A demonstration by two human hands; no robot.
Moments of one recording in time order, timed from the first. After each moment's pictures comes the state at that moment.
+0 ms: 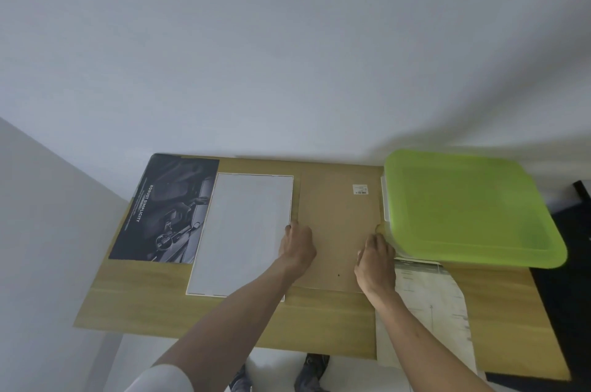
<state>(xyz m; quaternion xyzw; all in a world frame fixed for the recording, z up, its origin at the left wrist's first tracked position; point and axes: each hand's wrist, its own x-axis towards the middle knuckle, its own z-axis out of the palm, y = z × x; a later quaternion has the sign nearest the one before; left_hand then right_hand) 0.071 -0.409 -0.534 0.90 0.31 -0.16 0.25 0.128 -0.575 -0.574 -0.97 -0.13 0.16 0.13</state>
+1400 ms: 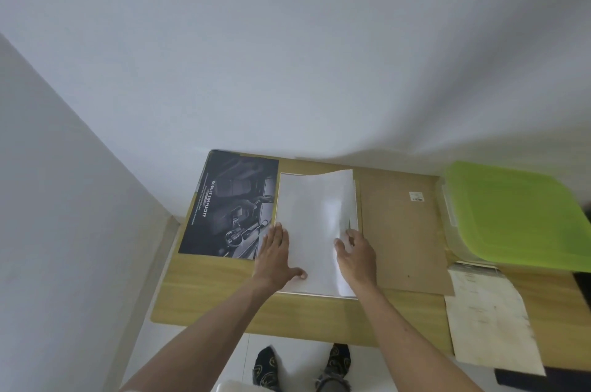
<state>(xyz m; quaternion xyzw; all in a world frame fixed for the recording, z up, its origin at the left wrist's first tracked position) -0.095 -0.235 -0.564 0.93 0.23 -0.16 0.25 0.005 -0.393 -0.536 -0.91 -0.05 0.18 0.37</state>
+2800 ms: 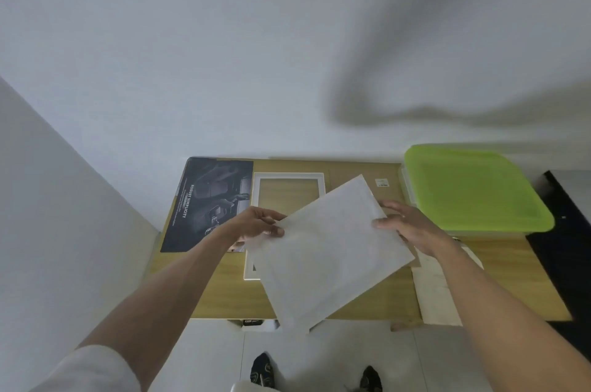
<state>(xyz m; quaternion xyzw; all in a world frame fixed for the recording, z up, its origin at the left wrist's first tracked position) -0.071 -0.214 -0.476 0.66 0.25 -0.20 0.68 0.086 -0.546 -0.430 -0.79 -0.05 0.38 0.48</state>
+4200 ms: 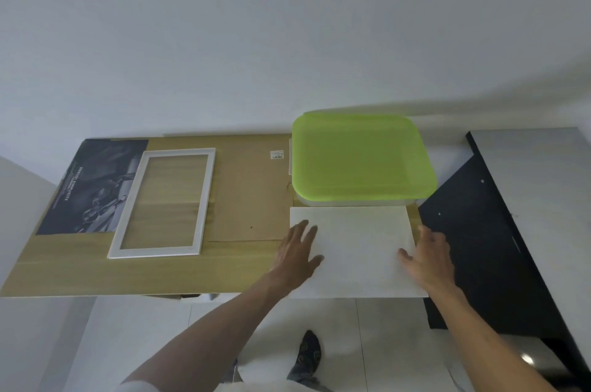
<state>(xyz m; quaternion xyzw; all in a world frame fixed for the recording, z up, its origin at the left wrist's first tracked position) 0.050 -0.636 -0.554 0.96 0.13 -0.12 0.24 0.178 -0.896 -0.539 -0.97 -0.02 0.18 0.14</state>
